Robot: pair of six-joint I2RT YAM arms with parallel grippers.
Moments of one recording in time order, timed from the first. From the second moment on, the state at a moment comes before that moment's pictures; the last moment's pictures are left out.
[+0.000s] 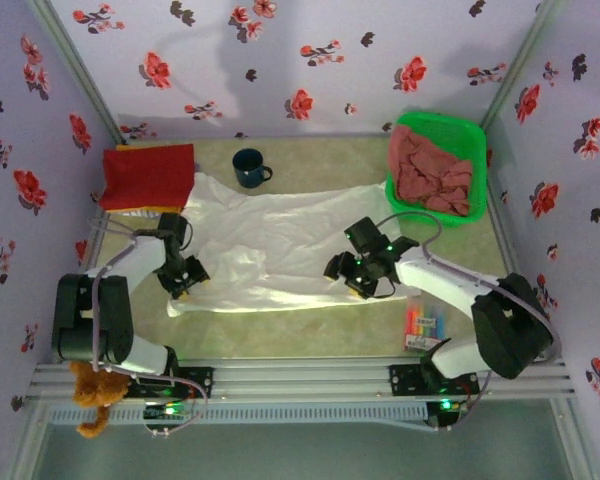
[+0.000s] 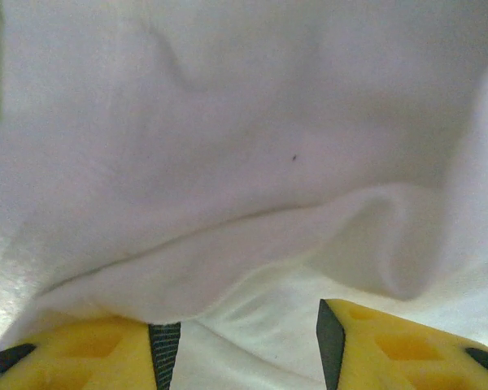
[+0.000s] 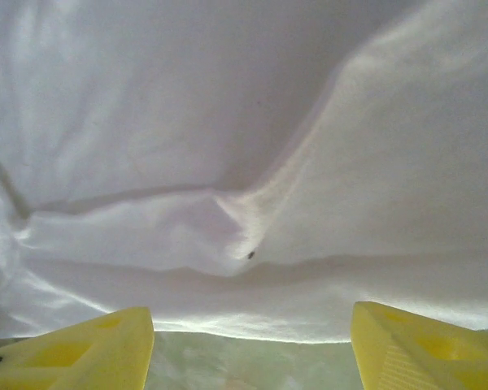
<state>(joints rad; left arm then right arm) -0.11 1.46 0.79 -0.82 0.08 -0.64 0.63 1.39 0.81 -0.58 -0.26 1.06</state>
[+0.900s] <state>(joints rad) -0.05 1.42 0.72 -0.67 0.13 -0.70 0.35 1.37 0.73 -0.72 -0.15 0.95</state>
